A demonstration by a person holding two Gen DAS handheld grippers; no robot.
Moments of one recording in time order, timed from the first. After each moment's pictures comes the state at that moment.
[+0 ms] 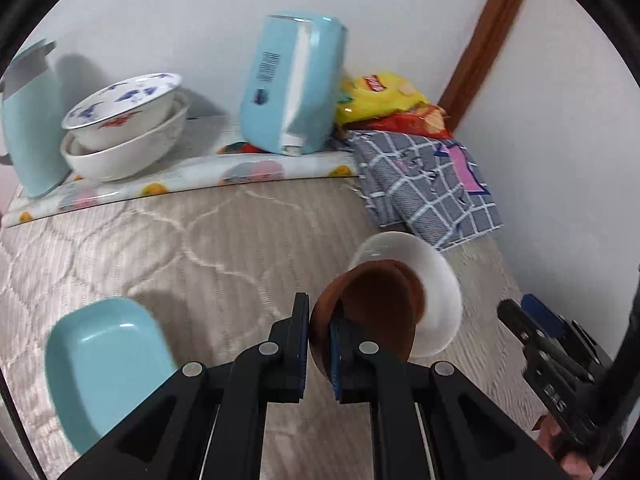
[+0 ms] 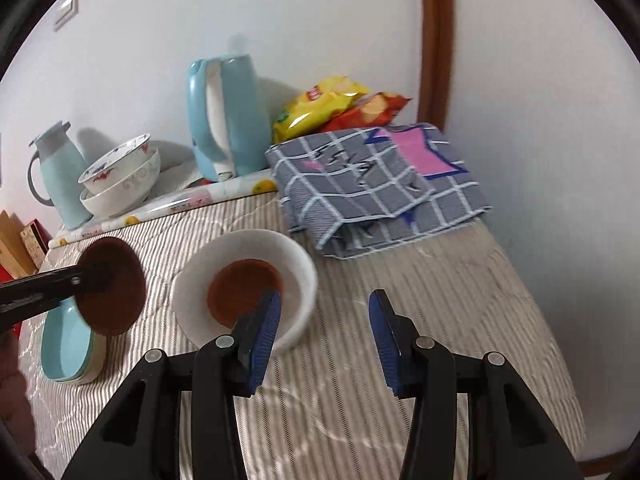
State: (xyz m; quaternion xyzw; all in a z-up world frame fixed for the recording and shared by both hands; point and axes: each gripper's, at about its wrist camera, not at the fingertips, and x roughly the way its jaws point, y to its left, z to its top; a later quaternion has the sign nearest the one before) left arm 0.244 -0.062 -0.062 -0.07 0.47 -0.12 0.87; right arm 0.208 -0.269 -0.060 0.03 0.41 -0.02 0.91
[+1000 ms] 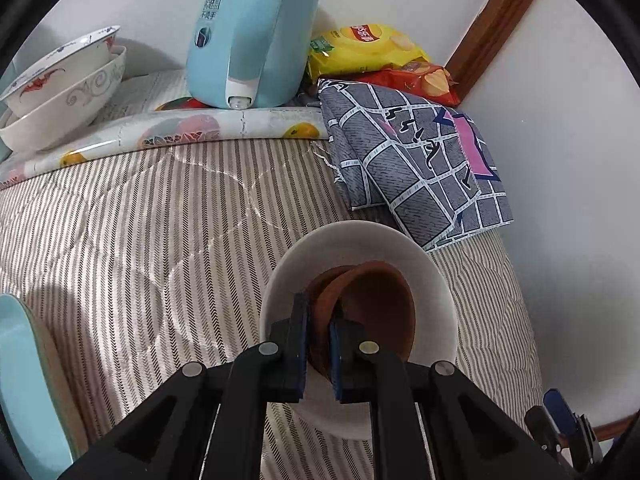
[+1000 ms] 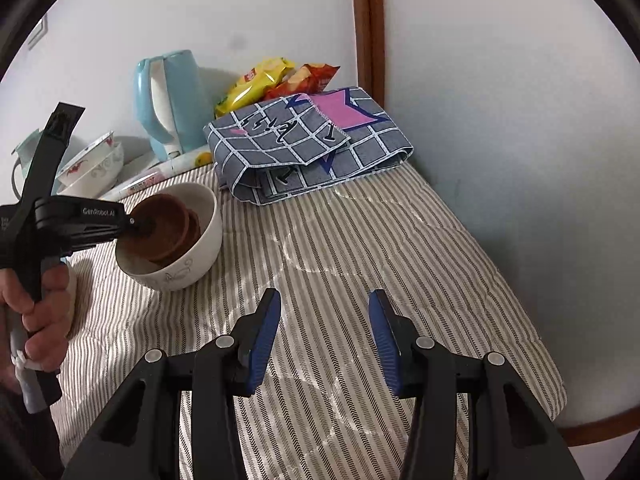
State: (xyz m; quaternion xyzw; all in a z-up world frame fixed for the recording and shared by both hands) left arm 0.292 -0.124 -0.119 -0.10 0.51 -0.12 0.84; right arm 0.151 -0.335 -0.086 0.05 0.43 -0.07 0.90
